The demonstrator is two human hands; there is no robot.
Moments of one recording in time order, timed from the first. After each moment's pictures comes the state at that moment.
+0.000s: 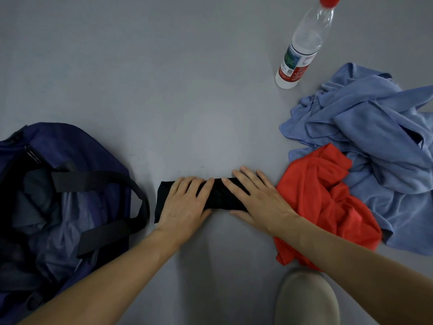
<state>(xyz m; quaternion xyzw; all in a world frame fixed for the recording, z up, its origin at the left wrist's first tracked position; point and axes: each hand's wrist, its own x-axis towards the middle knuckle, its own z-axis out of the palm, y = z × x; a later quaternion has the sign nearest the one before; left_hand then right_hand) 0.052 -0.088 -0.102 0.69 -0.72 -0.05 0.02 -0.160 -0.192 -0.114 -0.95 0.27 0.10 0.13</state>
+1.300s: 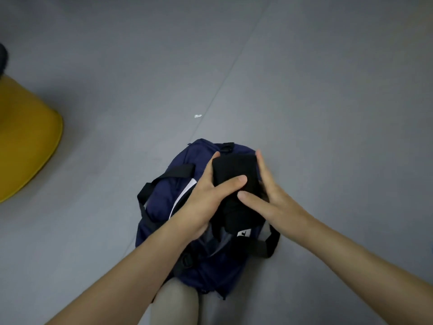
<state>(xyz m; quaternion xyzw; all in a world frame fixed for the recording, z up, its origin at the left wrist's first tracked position) 0.240 0.029 0.124 0.65 -0.07 -0.41 0.64 0.138 -0.105 0.096 -0.67 0.16 0.03 0.72</state>
